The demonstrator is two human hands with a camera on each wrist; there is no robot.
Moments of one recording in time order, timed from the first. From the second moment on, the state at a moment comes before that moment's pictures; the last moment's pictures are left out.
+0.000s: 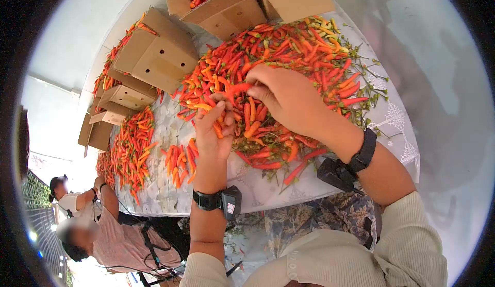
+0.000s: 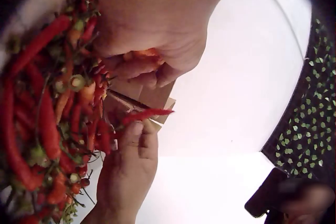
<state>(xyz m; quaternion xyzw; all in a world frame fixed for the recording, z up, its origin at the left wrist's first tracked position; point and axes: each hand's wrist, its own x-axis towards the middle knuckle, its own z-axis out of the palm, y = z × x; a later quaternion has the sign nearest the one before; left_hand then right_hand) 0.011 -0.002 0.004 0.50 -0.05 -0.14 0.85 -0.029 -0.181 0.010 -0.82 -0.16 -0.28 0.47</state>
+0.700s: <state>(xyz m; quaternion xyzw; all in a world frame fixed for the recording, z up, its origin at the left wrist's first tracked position) 0.002 -0.006 -0.001 0.51 -0.11 -0.11 0.85 -0.033 -0.169 0.001 -0.85 -0.18 -0.28 0.42</state>
